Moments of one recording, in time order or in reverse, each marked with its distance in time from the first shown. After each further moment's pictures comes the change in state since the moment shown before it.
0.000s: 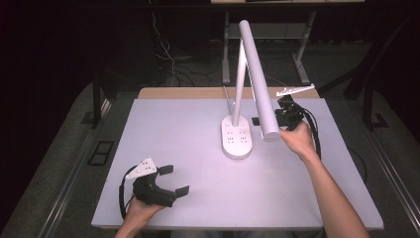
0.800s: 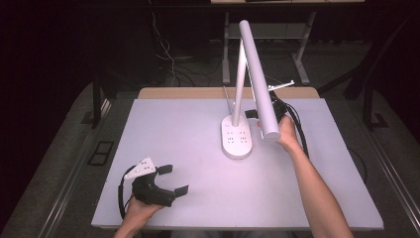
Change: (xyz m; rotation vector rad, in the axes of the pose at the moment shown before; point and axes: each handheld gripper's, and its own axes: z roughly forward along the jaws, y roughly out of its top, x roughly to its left) left arm 0.002 0.000 -0.002 -0.002 0.003 0.000; right arm -0.018 0.014 0.056 0.044 -0.019 0.026
